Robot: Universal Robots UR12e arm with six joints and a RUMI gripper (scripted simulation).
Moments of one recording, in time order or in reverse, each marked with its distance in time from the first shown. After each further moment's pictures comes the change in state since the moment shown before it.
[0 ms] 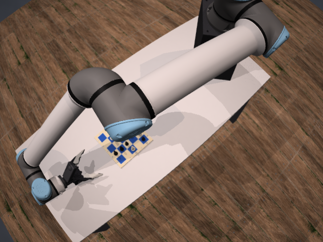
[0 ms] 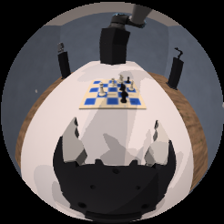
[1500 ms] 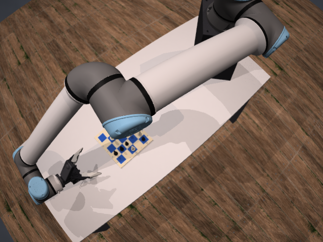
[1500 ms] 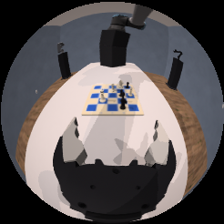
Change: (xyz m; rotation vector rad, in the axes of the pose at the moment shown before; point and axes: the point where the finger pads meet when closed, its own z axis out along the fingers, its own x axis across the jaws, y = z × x) arm 0.000 -0.029 -0.011 -0.003 0.001 0.000
